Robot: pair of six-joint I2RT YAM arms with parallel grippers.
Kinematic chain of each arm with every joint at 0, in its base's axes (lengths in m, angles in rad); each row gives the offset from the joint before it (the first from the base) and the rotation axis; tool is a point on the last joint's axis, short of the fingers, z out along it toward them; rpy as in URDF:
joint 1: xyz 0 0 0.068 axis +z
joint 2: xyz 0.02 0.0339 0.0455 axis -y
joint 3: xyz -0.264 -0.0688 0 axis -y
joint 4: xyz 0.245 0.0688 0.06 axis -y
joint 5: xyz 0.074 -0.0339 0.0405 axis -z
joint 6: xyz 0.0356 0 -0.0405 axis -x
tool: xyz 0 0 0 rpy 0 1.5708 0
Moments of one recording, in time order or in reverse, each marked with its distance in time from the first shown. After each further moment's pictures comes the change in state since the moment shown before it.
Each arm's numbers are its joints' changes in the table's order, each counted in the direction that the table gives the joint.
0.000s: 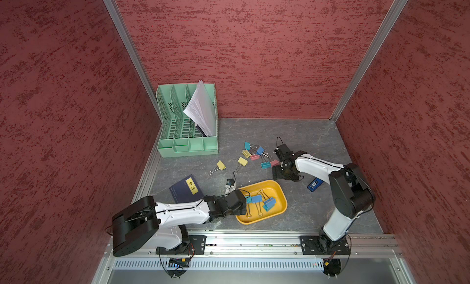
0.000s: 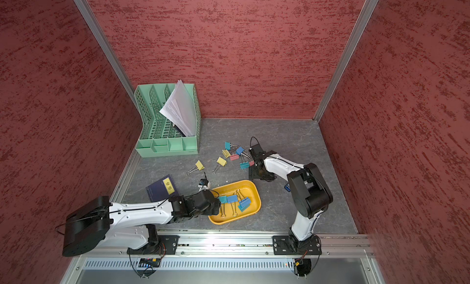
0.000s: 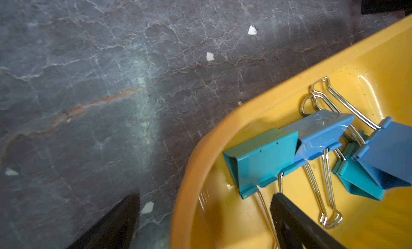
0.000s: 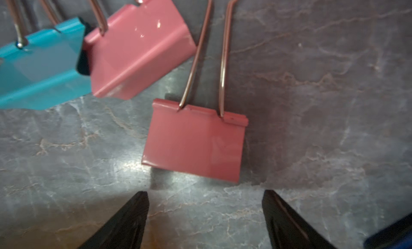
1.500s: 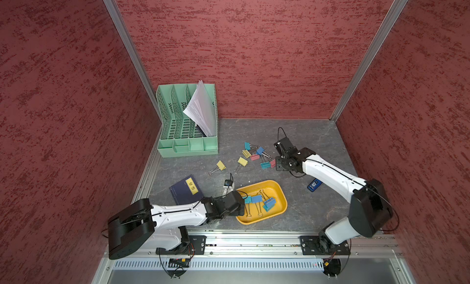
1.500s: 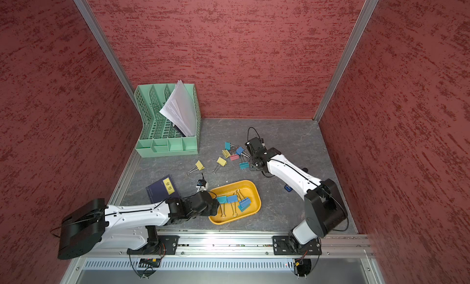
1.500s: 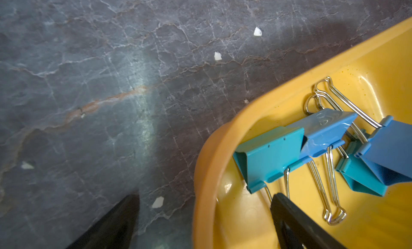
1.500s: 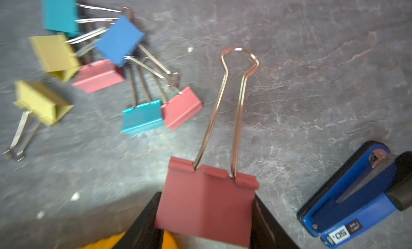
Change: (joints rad) left arm 0.003 0.039 -0.032 0.005 -0.008 0.002; right arm 0.149 0.274 0.070 -0.071 0.166 0.011
